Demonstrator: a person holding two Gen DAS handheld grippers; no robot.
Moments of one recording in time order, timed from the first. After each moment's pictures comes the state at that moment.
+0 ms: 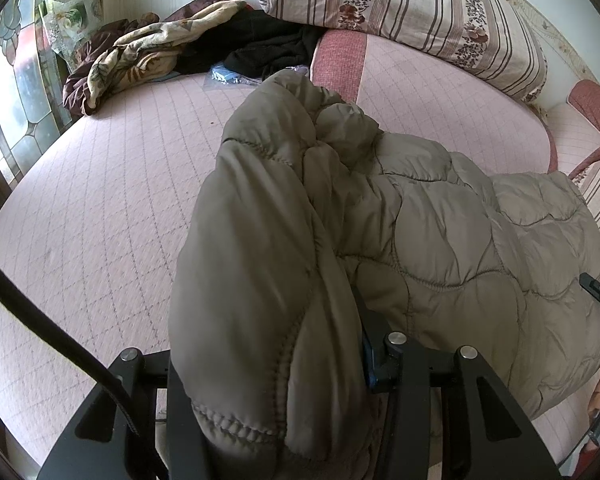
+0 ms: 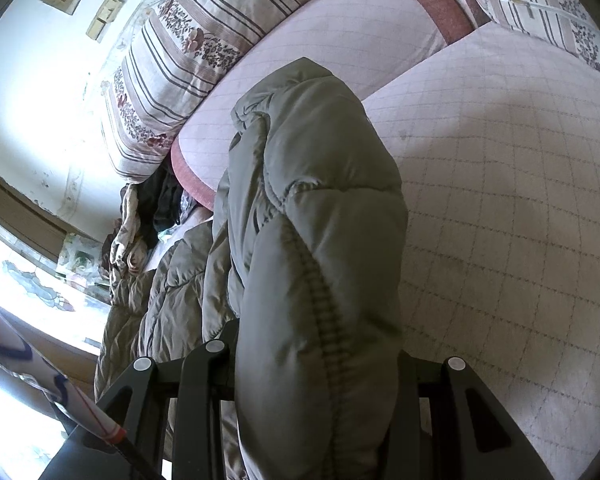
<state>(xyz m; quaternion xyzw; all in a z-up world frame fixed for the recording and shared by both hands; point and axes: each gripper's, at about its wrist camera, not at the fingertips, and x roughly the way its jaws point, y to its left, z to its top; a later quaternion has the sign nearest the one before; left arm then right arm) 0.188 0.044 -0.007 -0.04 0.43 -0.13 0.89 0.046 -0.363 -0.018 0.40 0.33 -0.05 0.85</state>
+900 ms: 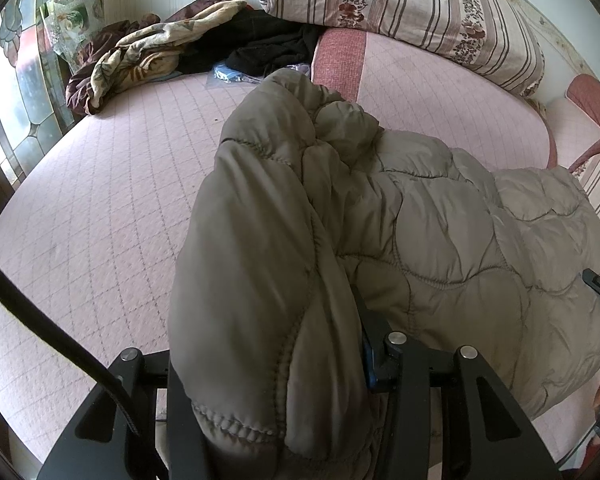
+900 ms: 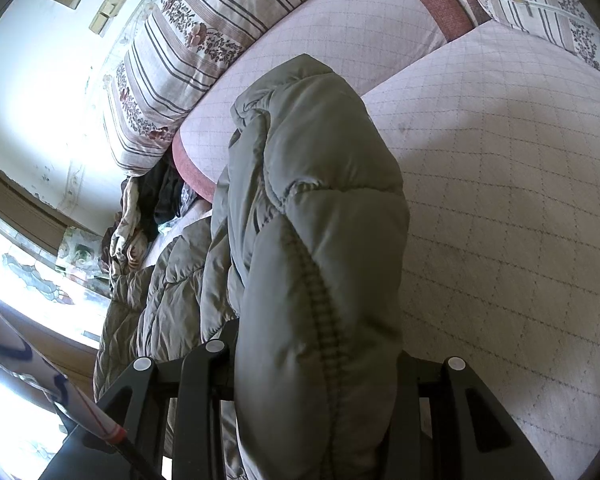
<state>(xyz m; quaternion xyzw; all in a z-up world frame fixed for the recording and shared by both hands) 0.173 0.048 -0.010 -0.04 0.43 -0.12 0.89 0.045 -0.366 -0.019 0.39 0.34 -0.04 0.85</state>
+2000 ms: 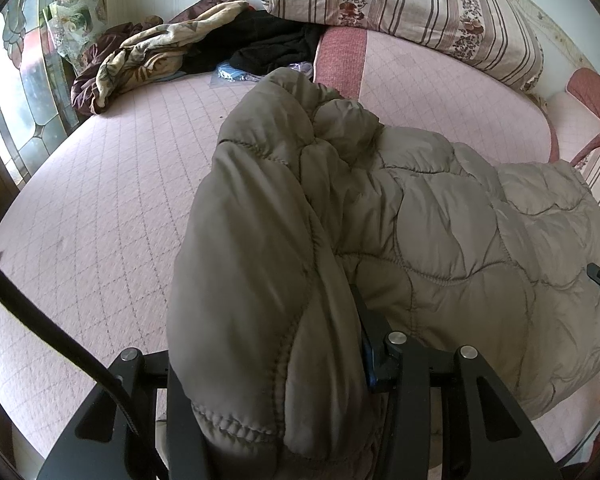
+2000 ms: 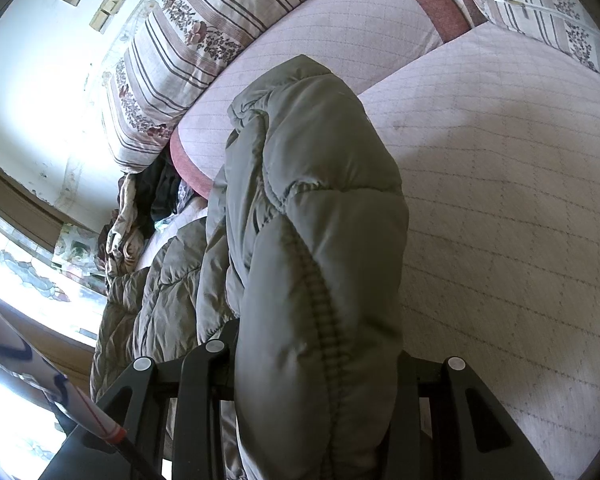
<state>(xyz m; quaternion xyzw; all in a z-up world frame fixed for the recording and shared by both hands) 0.163 0.053 -0.011 -0.03 0.43 -0.12 0.90 0.046 -0.367 -0.021 0.39 0.34 -0.04 0.86</state>
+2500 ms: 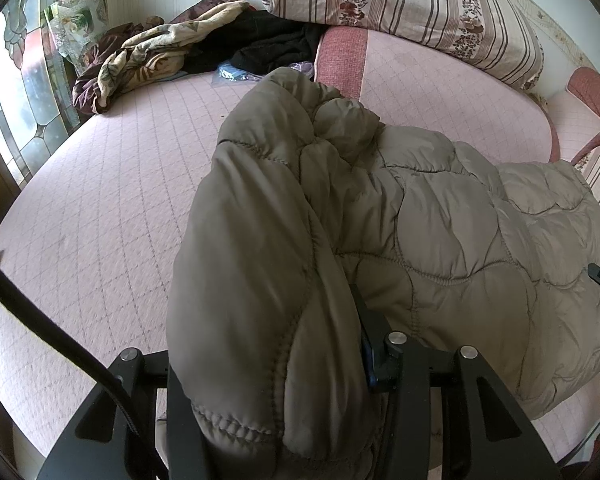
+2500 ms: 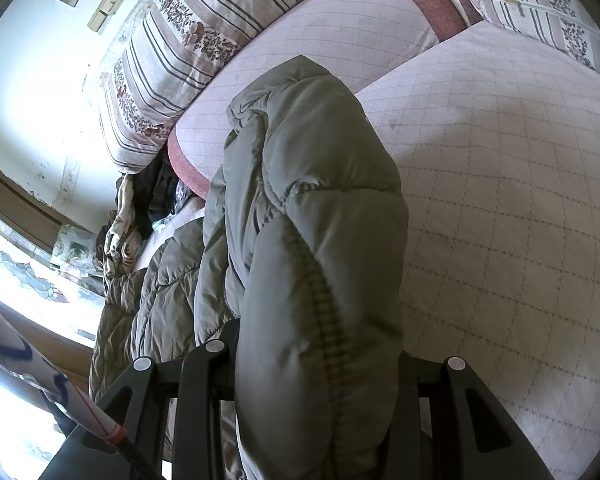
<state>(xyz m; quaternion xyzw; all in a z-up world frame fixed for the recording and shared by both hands) 0.160 0.055 -0.011 -0.03 0.43 -0.11 0.90 0.045 -0.369 -0.023 0.39 0.34 -0.05 0.86</state>
